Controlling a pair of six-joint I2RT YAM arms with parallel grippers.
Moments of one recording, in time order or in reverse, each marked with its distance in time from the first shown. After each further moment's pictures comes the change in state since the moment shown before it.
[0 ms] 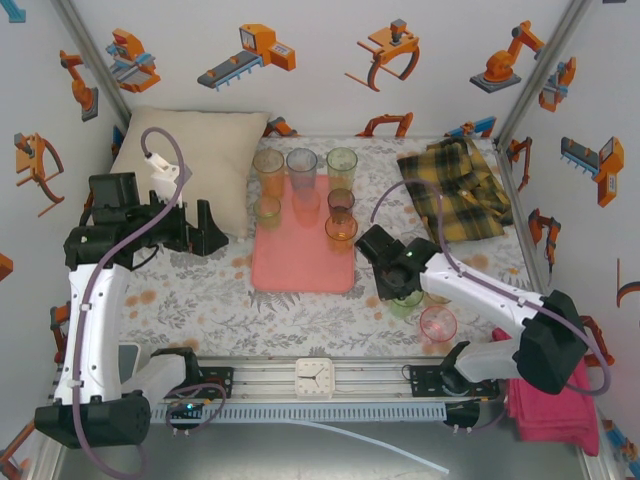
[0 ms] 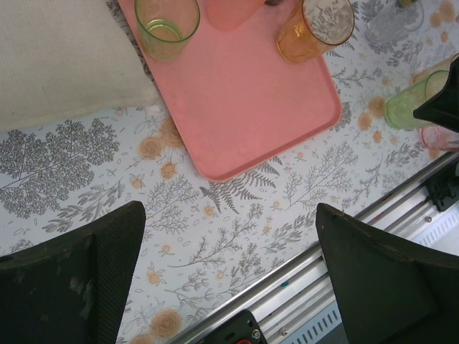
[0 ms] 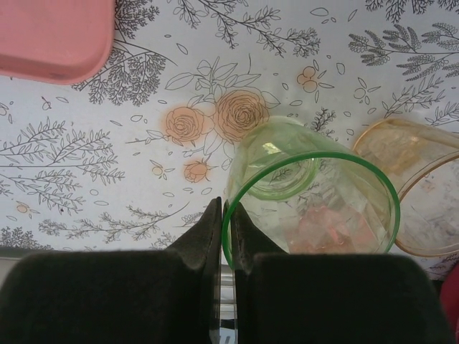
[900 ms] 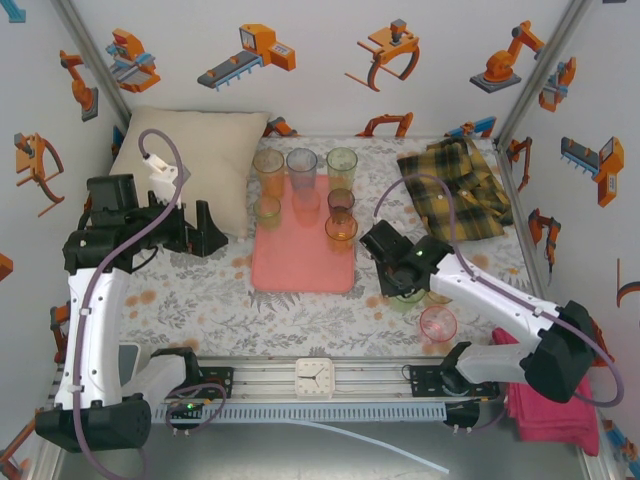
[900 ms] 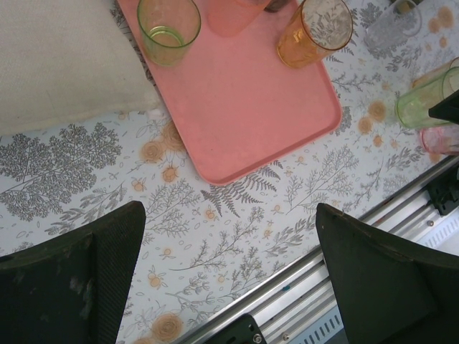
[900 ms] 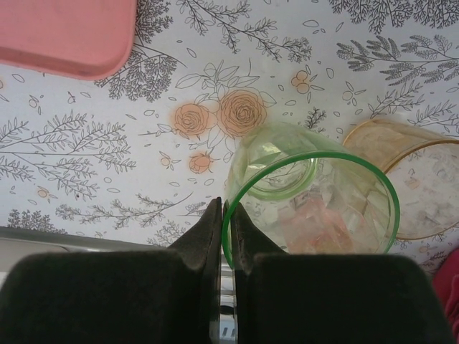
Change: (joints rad) left arm 0.003 -0.018 -0.012 0.017 0.003 -0.004; right arm 0.000 -0.060 0.053 -0.055 0.000 -0.020
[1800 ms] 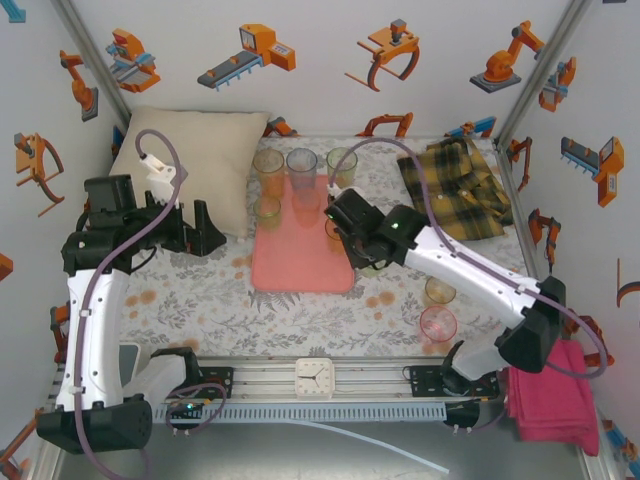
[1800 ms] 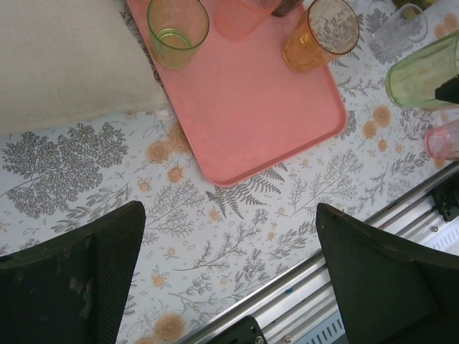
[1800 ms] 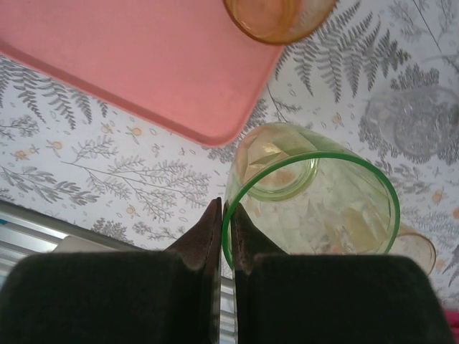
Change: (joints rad) left arm 0.021 -0.011 -0.004 0.006 -0.005 0.000; right arm 0.146 0.288 0.499 -0.063 0.041 -0.160
